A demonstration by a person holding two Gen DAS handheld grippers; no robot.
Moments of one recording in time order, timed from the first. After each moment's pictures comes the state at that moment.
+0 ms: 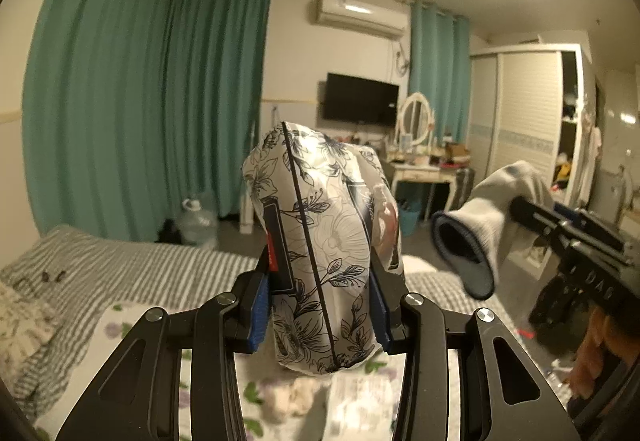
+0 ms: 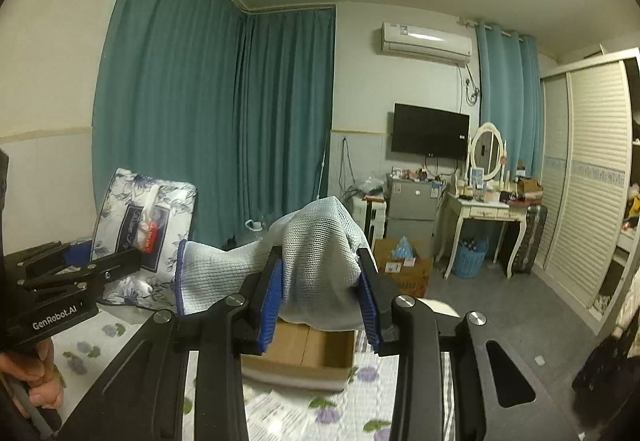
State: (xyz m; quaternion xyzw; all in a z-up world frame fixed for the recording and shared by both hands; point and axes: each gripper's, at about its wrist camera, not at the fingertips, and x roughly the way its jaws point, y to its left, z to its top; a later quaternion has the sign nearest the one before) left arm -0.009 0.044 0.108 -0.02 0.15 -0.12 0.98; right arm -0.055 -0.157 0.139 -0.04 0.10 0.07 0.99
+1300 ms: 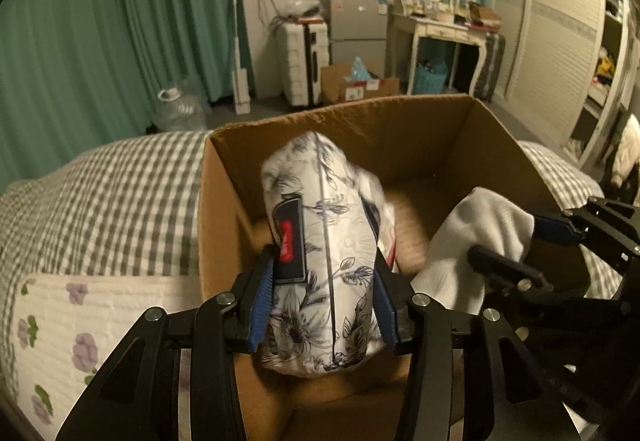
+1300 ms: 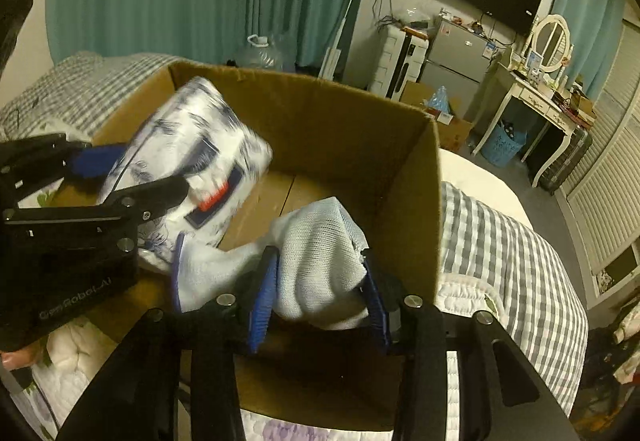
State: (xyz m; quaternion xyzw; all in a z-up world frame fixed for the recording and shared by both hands) left arm 0.228 -0.032 -0.100 0.06 0.38 -0.10 0.92; right arm 0.234 -0.146 -0.126 -0.13 0.40 0.10 0.90
